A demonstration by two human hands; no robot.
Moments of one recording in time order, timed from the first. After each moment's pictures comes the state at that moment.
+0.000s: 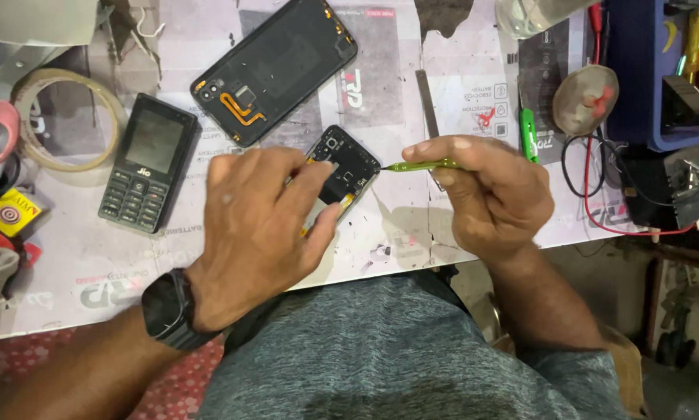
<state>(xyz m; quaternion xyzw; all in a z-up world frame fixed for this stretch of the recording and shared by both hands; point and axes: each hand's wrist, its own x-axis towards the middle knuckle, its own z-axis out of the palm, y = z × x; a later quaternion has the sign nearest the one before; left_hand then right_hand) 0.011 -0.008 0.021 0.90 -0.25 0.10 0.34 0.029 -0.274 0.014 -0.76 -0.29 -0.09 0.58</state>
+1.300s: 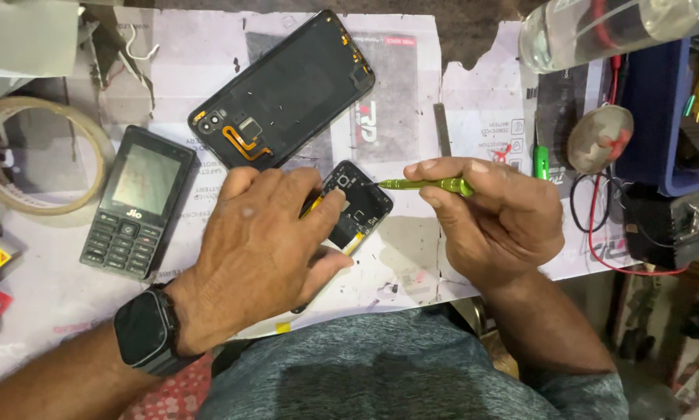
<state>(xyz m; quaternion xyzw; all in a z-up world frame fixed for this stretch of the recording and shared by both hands) 0.047 0.002 0.008 0.89 -0.30 -0.04 0.33 0.053 -0.254 0.000 -0.77 -0.27 -0.12 0.57</state>
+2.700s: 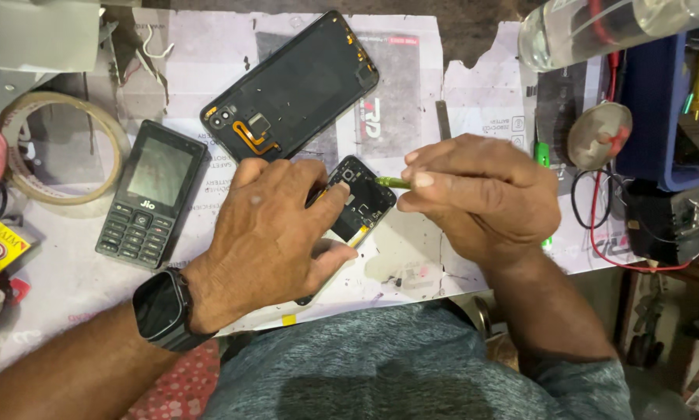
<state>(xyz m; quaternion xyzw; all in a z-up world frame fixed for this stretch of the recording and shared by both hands) 0.046 0.003 0.003 0.88 -0.31 -0.02 0.36 0.081 -0.240 0.026 -0.77 -0.37 -0.11 0.51</state>
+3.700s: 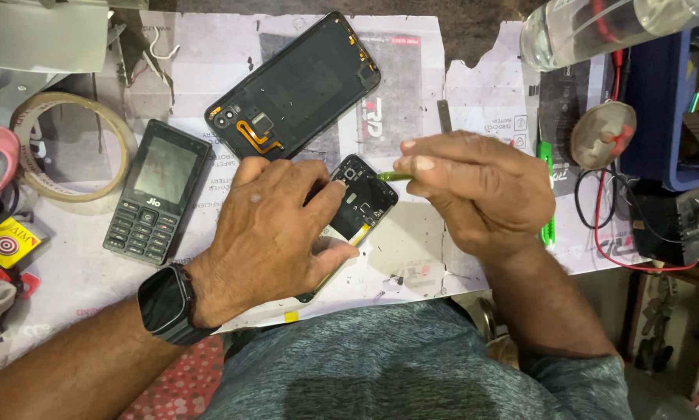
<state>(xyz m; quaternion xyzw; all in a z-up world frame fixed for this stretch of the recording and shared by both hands) 0.045 0.005 0.001 0.88 -0.31 -0.01 0.36 0.084 -0.245 0.018 -0.76 -0.36 -0.09 0.53</state>
